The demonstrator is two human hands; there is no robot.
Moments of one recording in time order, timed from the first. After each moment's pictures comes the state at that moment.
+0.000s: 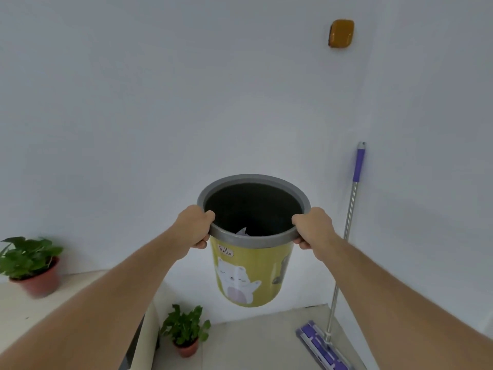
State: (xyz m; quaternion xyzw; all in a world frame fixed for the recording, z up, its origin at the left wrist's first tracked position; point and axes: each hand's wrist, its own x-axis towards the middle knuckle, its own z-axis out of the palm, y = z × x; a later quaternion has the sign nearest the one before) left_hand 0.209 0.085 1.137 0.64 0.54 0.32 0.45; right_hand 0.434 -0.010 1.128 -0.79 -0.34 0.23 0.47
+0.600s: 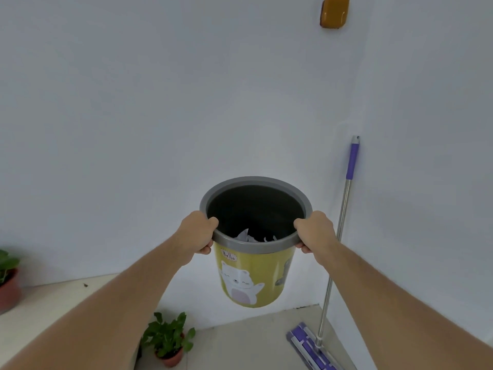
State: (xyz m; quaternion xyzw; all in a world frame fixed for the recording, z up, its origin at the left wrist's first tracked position) left_hand 0.308 0.146 1.107 0.65 0.54 0.29 0.45; right_hand 0.526 0.051 1.098 -0.81 -0.31 0.20 0.46
